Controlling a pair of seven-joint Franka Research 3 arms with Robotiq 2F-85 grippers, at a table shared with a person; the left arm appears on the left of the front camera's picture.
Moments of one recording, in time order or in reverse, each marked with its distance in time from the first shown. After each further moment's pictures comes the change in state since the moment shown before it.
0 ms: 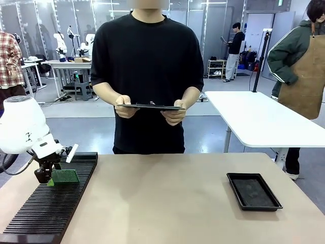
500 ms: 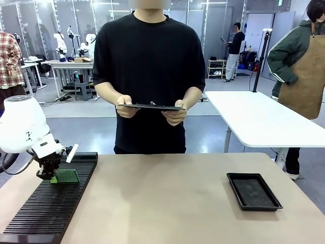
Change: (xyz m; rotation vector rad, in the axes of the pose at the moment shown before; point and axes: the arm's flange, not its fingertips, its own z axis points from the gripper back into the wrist) left arm 0.002 -0.001 0.002 -0.015 -0.001 0.000; right arm 0.000 0.000 0.000 0.000 0.000 0.000
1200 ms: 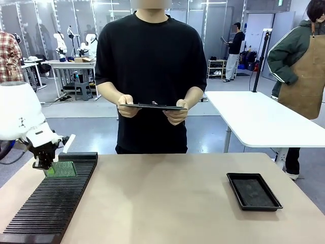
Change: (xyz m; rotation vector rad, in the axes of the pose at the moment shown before) left arm 0.001 -0.004 0.055 -0.014 -0.005 0.044; right arm 0.000 0.000 0.000 0.000 0.000 0.000
